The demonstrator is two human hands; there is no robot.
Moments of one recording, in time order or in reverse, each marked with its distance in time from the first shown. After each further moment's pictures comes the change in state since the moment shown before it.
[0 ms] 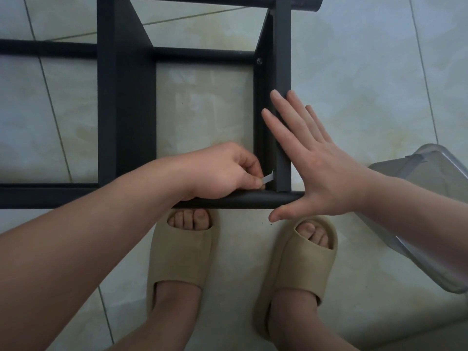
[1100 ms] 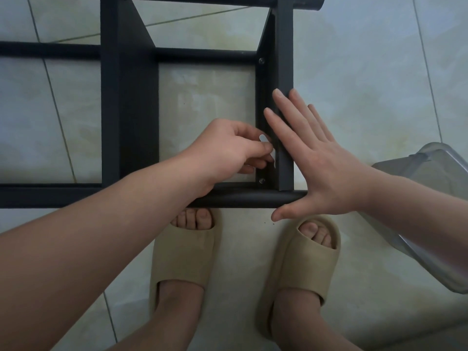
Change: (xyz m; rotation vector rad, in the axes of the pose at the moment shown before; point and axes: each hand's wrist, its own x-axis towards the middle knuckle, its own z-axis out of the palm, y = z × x) left_hand 0.008 0.008 0.005 -0.505 0.305 0.018; right_hand 0.000 -0.001 -0.001 0.010 0.011 -0.007
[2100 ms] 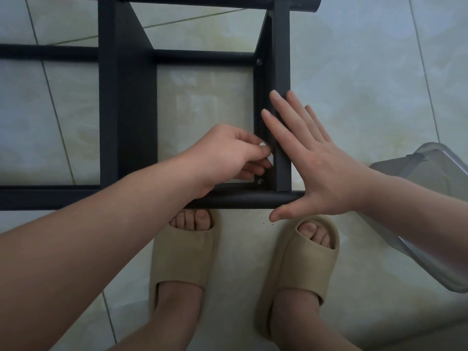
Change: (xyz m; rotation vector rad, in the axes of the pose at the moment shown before) left_hand -0.002 0.002 0.002 0.001 -0.052 -0.050; right_hand 0.000 -0.001 -0.002 -0.003 -0.007 0.004
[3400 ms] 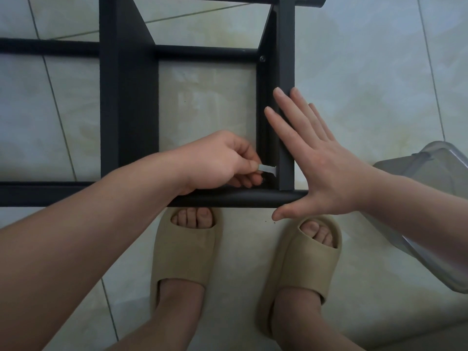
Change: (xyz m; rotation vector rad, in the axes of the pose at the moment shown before) left_hand -0.006 -0.005 -0.019 0.298 -0.181 -0.010; right_hand 0.000 0.000 0.003 0.015 0.004 -0.009
